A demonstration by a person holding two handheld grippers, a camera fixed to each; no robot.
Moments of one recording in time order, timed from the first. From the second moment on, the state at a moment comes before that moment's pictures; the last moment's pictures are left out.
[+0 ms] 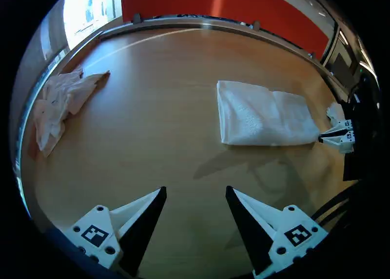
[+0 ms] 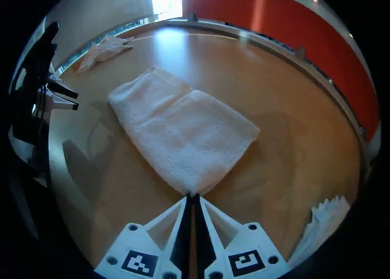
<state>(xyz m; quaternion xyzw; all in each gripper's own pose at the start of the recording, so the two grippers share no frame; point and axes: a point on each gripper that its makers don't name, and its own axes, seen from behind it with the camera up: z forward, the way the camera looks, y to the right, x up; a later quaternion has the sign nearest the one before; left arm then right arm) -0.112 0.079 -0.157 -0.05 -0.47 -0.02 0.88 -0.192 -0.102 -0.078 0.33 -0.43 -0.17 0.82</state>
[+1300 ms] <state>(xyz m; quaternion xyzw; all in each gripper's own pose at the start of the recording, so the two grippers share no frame) -0.078 0.075 -0.195 -0.02 -0.45 -0.08 0.89 -0.068 -0.235 -0.017 0.45 -0.29 -0.26 0.81</state>
